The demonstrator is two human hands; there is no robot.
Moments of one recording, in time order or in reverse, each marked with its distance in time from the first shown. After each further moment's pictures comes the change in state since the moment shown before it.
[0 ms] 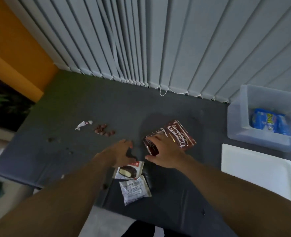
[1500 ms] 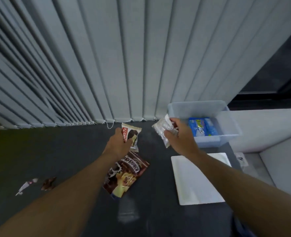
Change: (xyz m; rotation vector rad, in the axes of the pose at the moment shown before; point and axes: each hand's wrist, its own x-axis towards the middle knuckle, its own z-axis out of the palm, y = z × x) left_hand 0.061 0.217 -0.076 -0.369 0.399 0.109; right_hand -0.105 0.127 -0.154 0.490 0.838 0.416
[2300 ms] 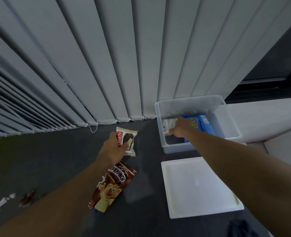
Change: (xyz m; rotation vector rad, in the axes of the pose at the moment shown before) left_hand 0.048 0.024 0.055 0.028 -0.080 -0.099; right_hand 0.129 0.118 -0.007 -0.477 -0.380 0.408
